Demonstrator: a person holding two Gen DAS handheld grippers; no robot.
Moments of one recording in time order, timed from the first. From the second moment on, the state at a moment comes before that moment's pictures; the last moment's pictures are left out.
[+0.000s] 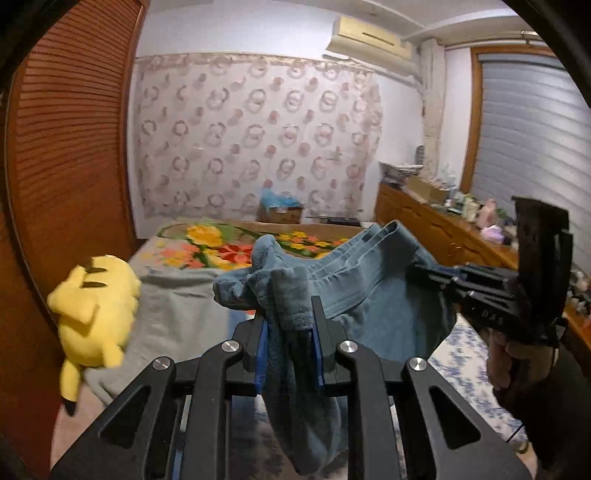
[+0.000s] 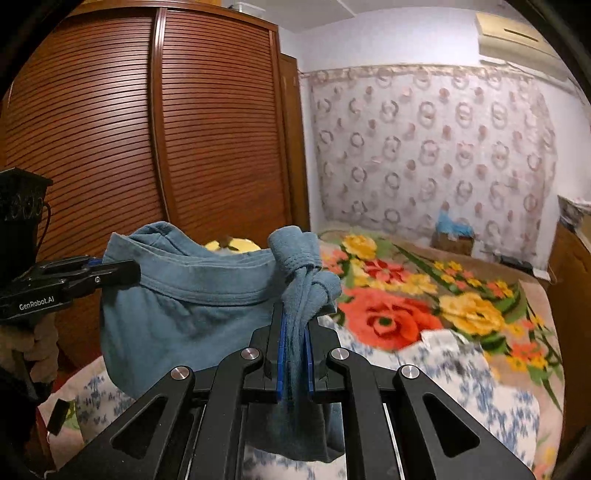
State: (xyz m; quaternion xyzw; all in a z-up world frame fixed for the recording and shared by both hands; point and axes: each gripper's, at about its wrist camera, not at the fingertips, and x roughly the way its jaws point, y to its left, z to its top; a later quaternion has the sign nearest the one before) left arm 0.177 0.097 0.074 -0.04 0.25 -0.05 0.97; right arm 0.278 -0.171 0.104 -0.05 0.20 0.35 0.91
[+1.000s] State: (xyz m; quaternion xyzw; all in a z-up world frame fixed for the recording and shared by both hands) left arm 0.176 0.185 0.057 -0.08 0.24 0.09 0.96; right arm 0.412 -0.066 0.073 -0.11 0.17 0.46 0.86
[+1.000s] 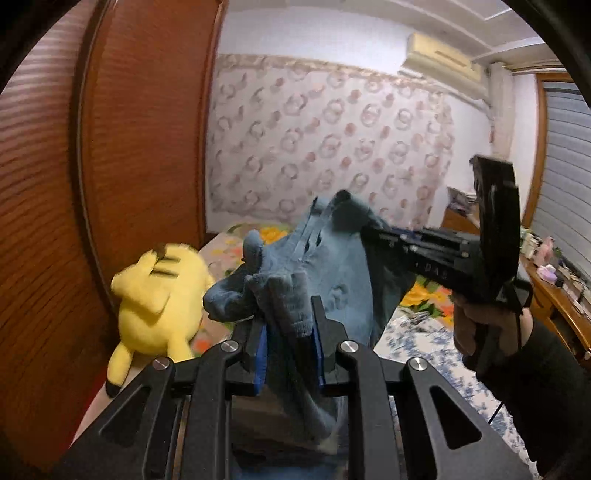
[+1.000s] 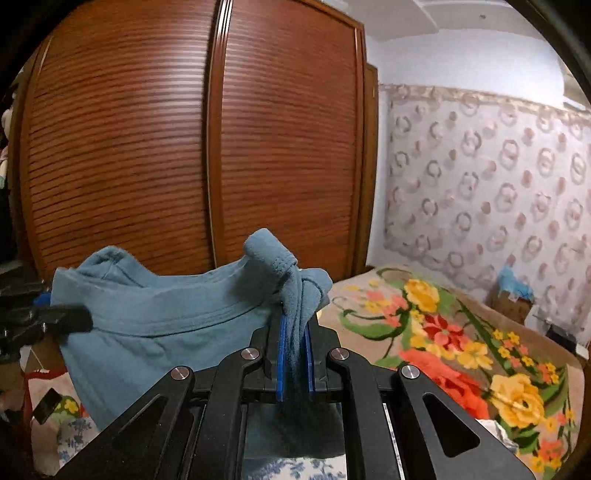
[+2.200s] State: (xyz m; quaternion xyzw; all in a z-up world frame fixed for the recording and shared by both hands) left arm 0.198 0.196 0.004 -0.07 0.31 0.11 0.94; right arm 0.441 -0.047 0.058 -0.10 0.25 0.50 0.83
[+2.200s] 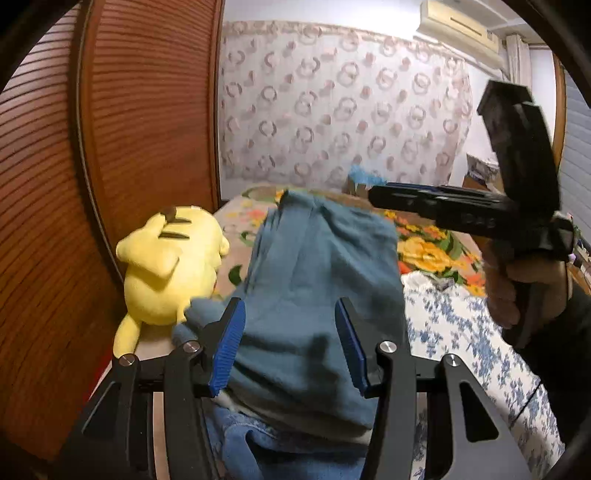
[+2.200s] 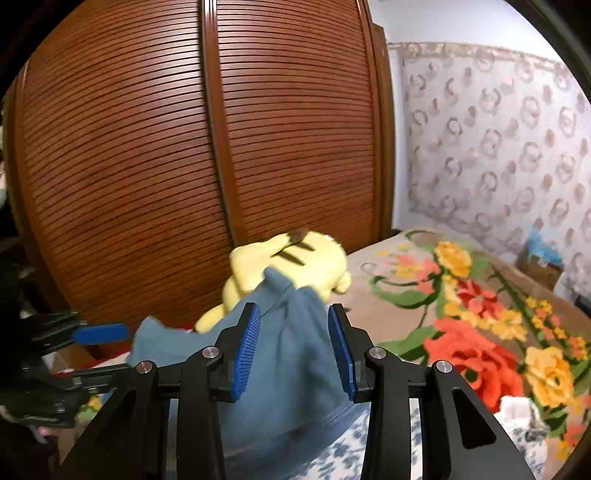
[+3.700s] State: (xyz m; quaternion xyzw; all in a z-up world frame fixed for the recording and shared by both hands) left arm 0.152 0.160 0.006 -0.06 0.31 0.09 0.94; right arm 0.348 -0.104 0.053 -0.06 0.27 0.44 0.86
